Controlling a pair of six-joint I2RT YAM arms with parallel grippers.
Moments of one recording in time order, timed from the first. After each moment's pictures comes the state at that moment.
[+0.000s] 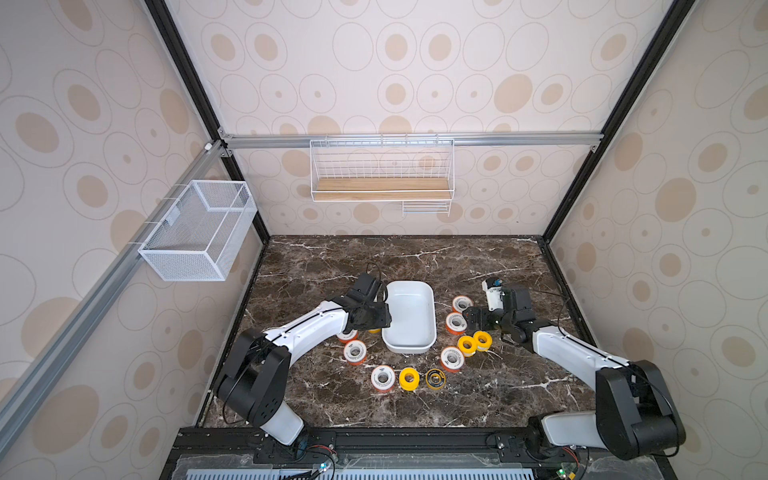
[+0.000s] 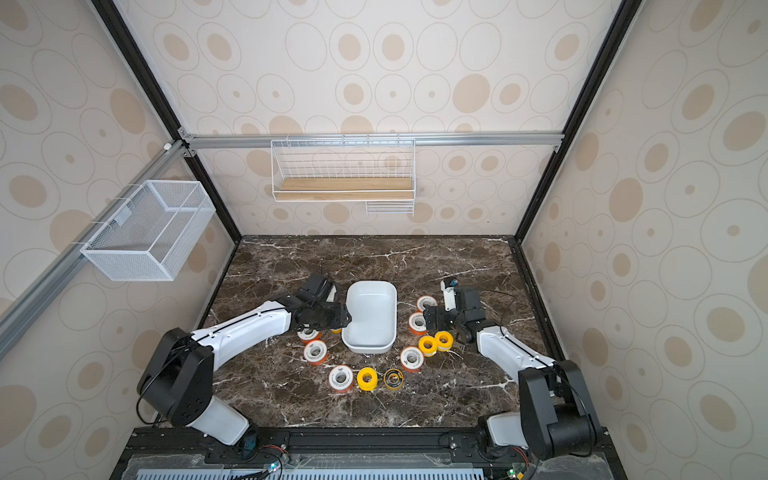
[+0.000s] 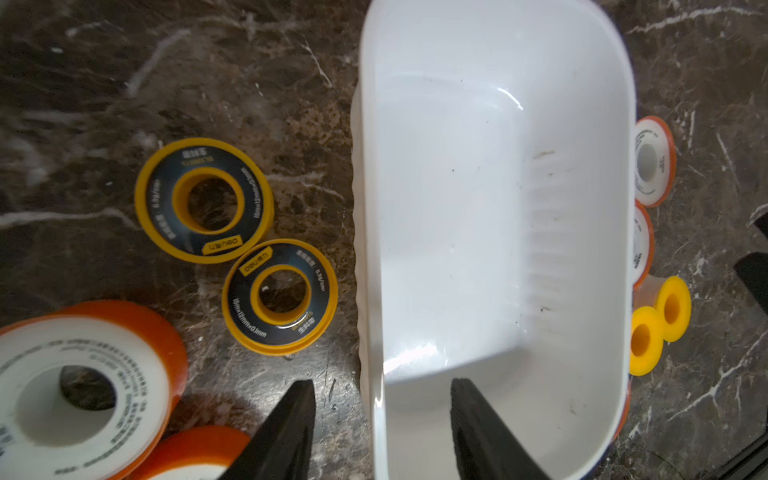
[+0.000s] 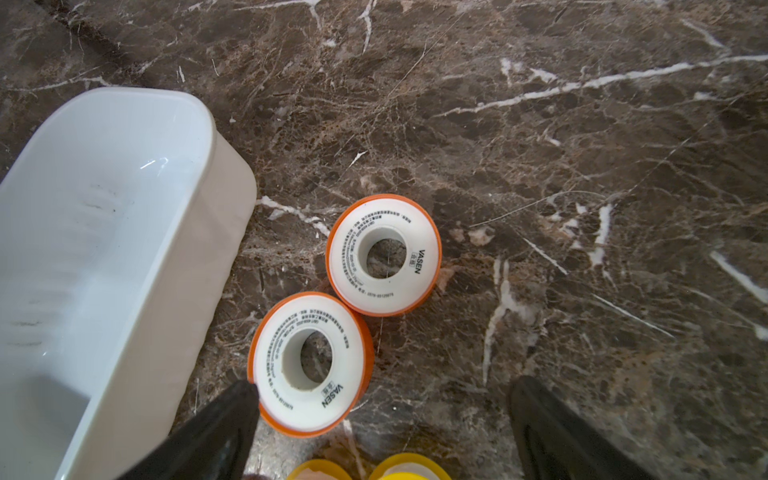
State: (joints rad) left arm -0.55 1.54 1.04 -0.52 0.09 -0.56; right arm 0.30 1.36 0.66 -0.08 -0.16 0.10
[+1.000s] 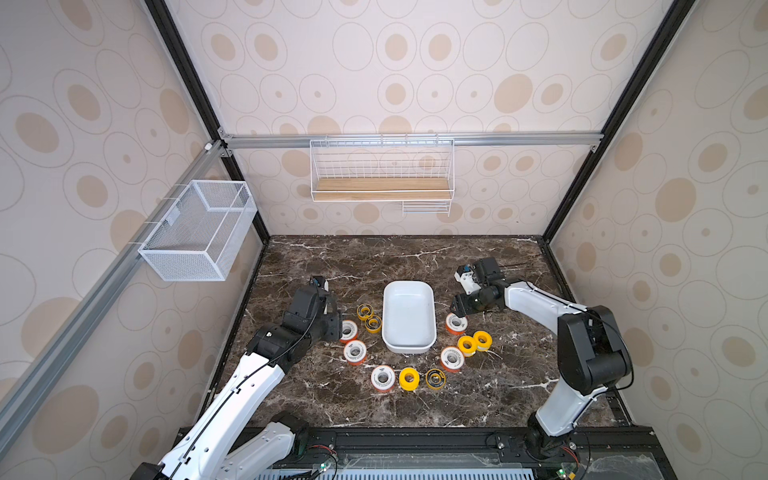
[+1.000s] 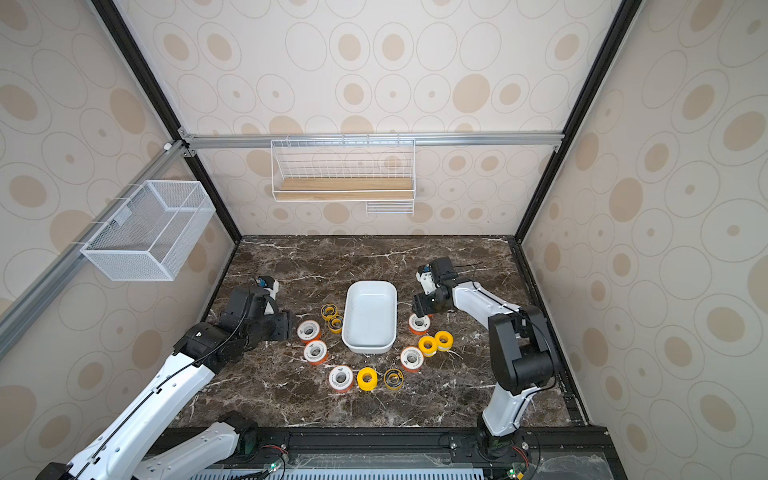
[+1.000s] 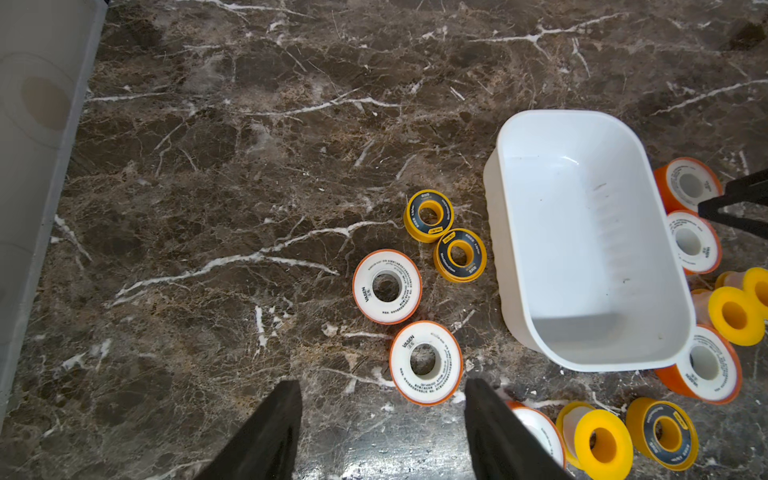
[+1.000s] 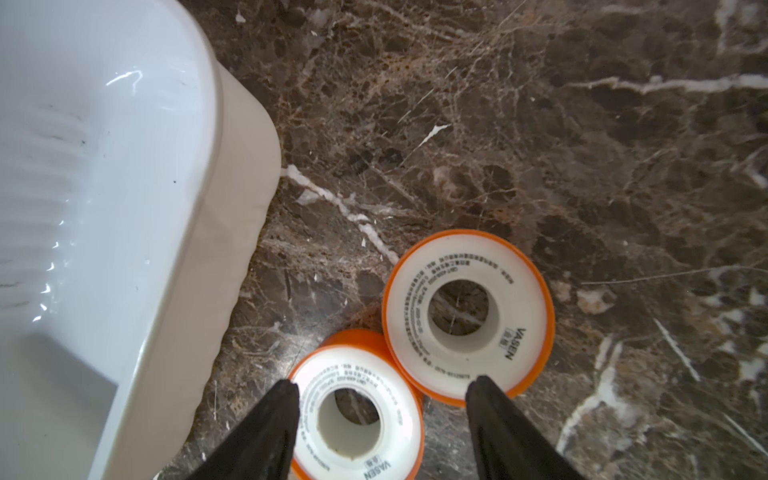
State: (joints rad) left arm -0.41 0.93 0.94 -0.87 -0.20 -0.31; right arm 0.39 1.76 1.17 -0.54 -0.19 -0.03
